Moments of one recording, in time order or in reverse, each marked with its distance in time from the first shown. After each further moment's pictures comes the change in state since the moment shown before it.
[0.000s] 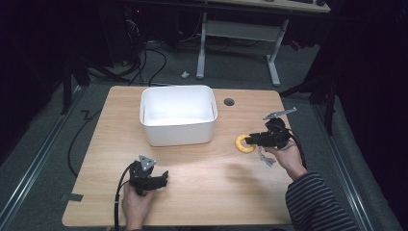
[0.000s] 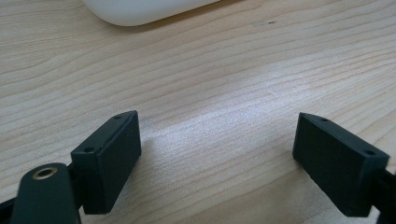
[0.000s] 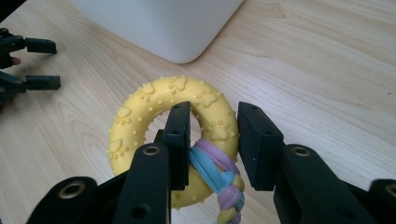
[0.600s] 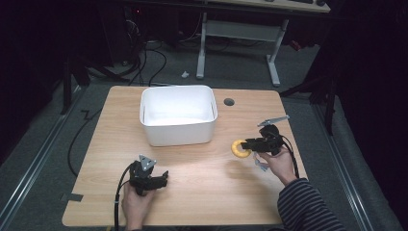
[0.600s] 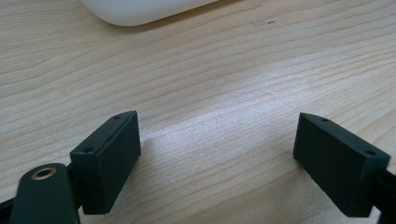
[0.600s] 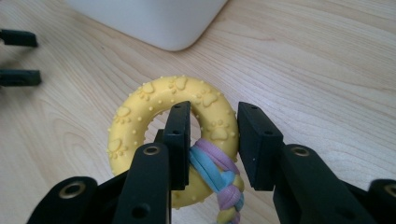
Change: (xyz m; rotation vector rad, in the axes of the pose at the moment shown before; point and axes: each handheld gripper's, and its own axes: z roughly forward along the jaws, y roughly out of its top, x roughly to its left) left arm 0.000 0.000 0.000 0.001 -0.001 0.002; right arm 0.001 -0.017 0.026 -0.001 -0.022 0.023
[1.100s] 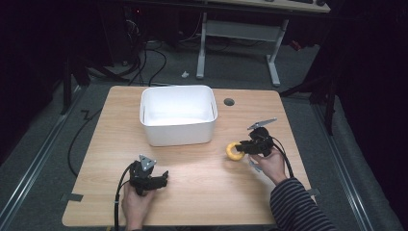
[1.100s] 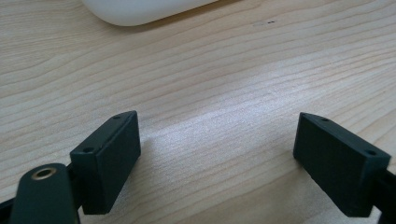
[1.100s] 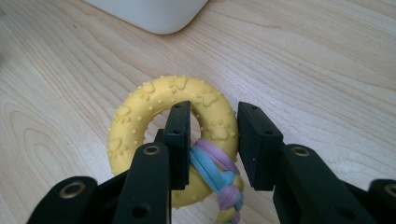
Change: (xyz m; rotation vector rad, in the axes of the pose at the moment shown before) left arm 0.000 0.000 0.000 -0.001 0.002 0.001; right arm 0.008 0.000 0.031 0.052 -0.068 -0.055
